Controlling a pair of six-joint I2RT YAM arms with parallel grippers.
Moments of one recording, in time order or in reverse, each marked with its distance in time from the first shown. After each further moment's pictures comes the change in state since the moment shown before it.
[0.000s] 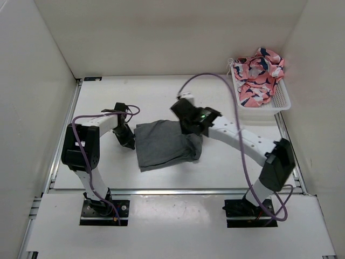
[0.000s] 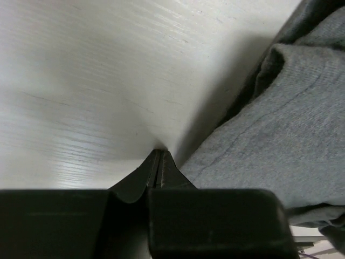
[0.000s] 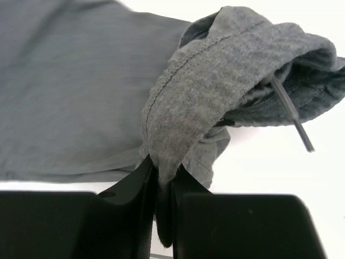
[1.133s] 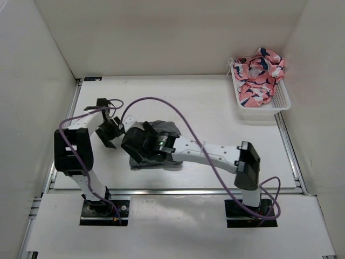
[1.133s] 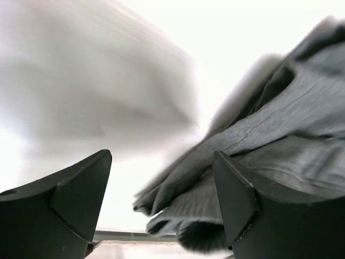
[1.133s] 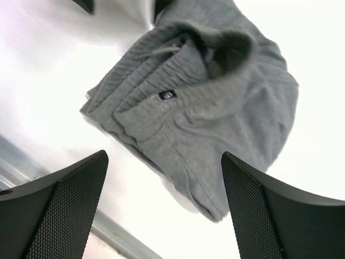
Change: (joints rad) left arm 0.161 -0.047 0.031 -0.045 0.019 0.050; right arm 0.459 0.355 0.388 0.038 0.087 -0.221
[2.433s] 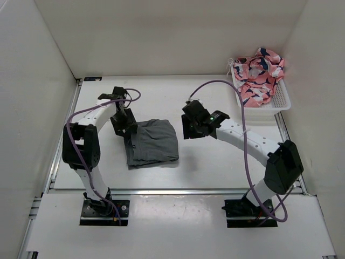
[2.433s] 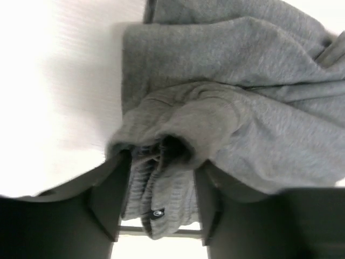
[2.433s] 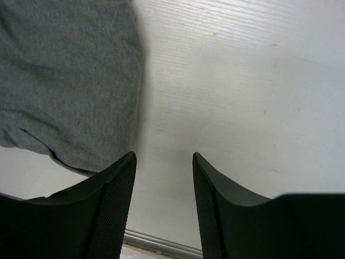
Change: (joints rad) left arm -0.180 0.069 0.263 -0.155 -0.103 0.081; right arm -0.529 -0.420 -0.564 0.072 -0.306 0.298
